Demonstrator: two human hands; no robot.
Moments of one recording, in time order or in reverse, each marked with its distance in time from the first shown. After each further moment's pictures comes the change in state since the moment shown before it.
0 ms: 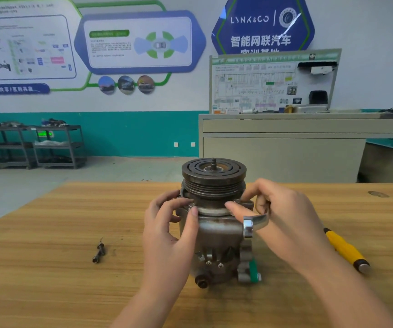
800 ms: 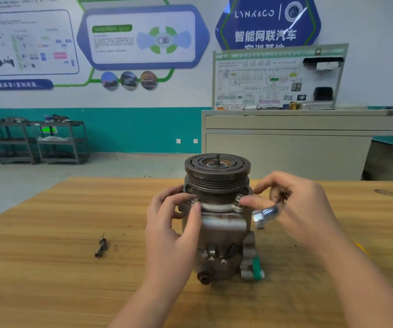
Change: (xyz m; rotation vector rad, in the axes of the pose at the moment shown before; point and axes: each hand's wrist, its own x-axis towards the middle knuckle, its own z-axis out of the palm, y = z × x) left_hand 0.000 0.000 0.001 -0.024 -0.010 -0.019; right_hand 0.010 0.025 -0.004 0.209 0.018 0.067
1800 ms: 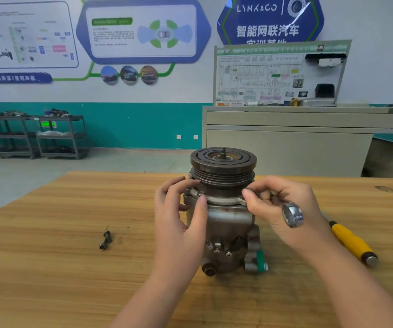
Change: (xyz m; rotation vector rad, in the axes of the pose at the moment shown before) left_hand -0.002 0.002 -0.001 -0.008 -0.032 0.050; right_hand -0.012 -0.011 0.022 0.266 -0.077 -0.071
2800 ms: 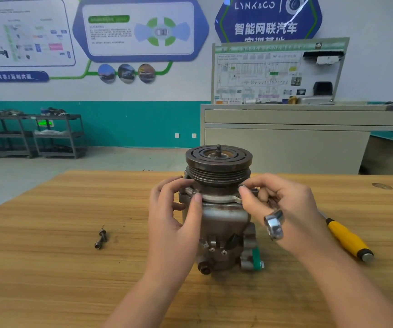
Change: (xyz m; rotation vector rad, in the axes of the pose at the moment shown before) left_hand 0.002 0.000 0.001 0.000 0.002 0.006; right_hand -0.005 -0.006 0.000 -0.137 0.045 -0.004
